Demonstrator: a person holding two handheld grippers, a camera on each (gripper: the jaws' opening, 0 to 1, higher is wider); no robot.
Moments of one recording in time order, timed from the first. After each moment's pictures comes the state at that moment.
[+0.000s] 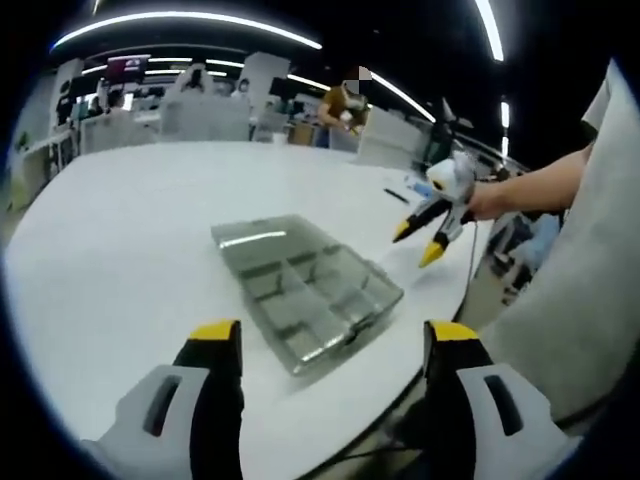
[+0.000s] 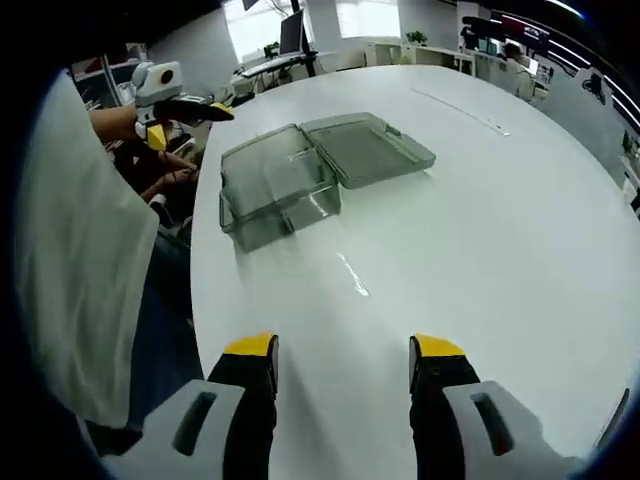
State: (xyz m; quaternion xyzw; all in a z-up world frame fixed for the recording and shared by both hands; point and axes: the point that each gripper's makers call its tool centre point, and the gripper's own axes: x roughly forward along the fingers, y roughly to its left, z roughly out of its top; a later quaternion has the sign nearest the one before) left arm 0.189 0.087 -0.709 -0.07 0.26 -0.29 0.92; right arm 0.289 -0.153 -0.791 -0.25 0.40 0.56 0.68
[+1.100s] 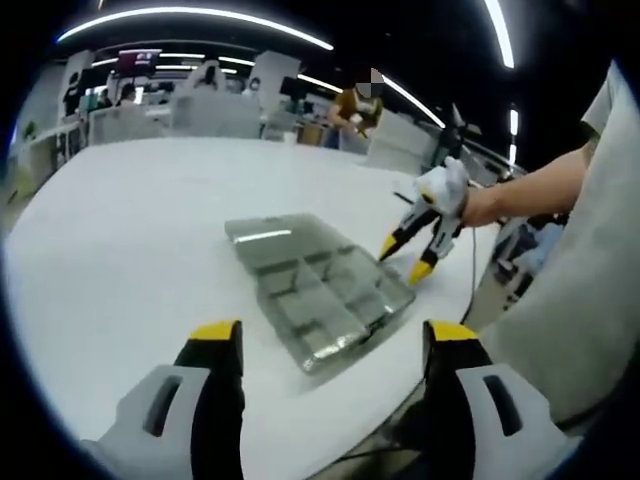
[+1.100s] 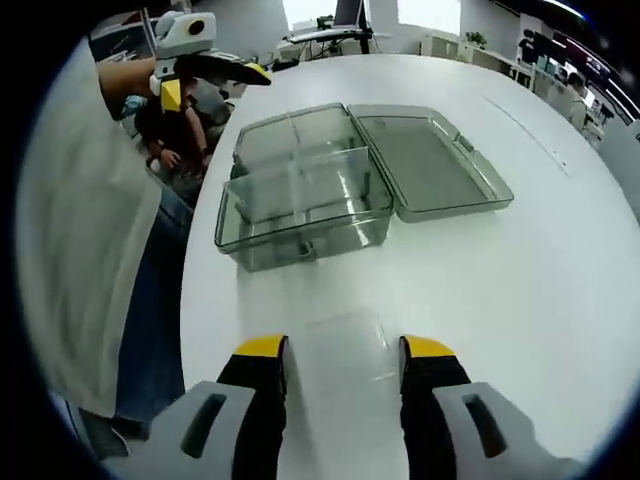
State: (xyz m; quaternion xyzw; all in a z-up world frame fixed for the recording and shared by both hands) left arm 0.197 0.104 -0.718 -0.08 0.27 -0.27 0.92; right arm 0.283 -0.100 -0.814 -0.33 0.39 0.62 0.60
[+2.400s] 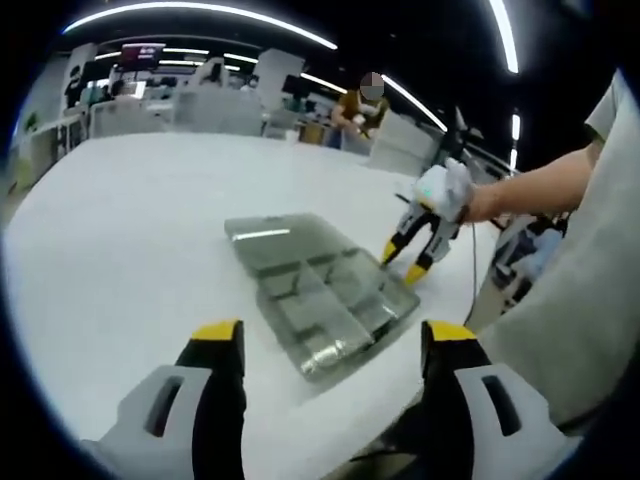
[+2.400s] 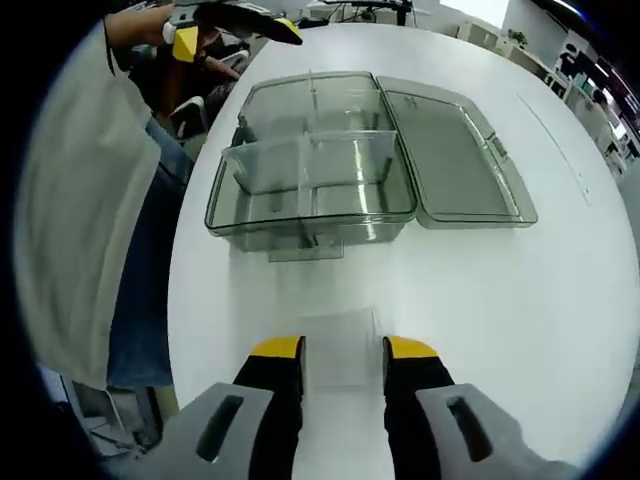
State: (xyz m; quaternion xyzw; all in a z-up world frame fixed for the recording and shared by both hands) left arm 0.206 0.102 -0.722 -0.10 0.27 -0.27 0.92; right arm 0.289 -0.099 -0.818 -0.42 0.40 0.61 0.54
